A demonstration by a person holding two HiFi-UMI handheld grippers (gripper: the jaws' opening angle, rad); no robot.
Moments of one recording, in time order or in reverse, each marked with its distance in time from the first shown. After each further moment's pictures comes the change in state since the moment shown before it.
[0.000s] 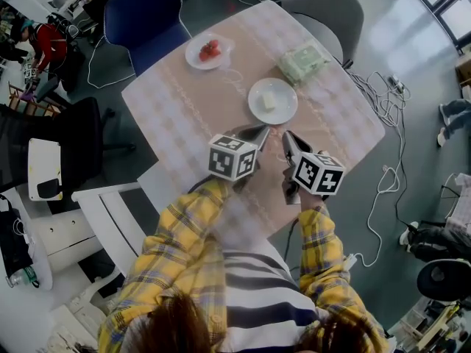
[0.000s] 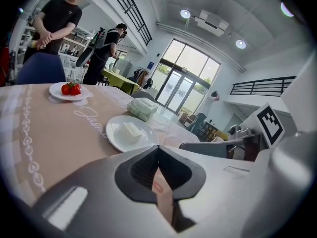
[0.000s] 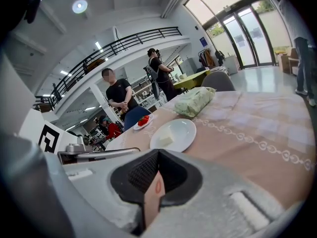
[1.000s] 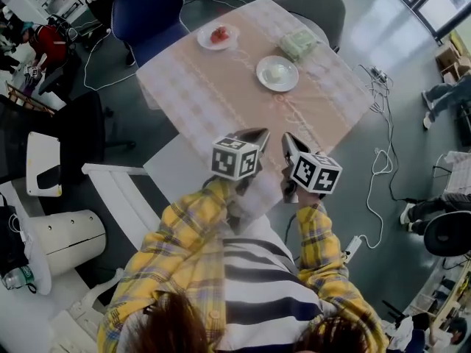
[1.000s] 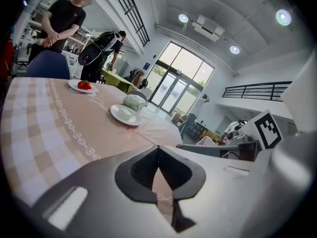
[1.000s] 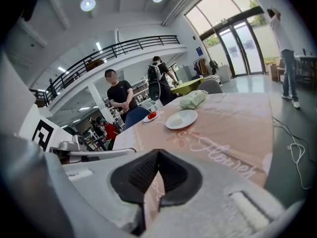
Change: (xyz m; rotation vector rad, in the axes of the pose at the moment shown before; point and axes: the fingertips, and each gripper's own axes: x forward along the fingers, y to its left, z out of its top) left arm -0.112 -0.050 -0.070 -0.013 -0.007 -0.077; right arm -0.082 0.073 -0.084 -0.016 -0.067 -0.097
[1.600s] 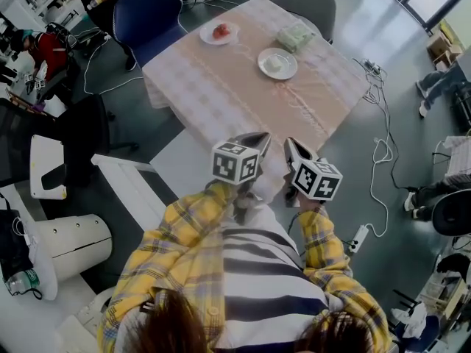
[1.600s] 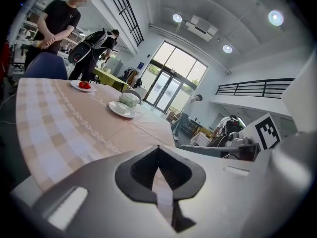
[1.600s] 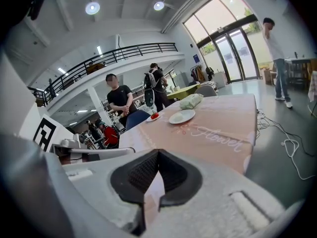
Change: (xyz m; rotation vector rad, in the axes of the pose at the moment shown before) left arm -0.055 -0.026 -0.040 0.043 0.012 -0.056; right arm -0.054 0.033 -0.045 0.006 -0.076 -0.040
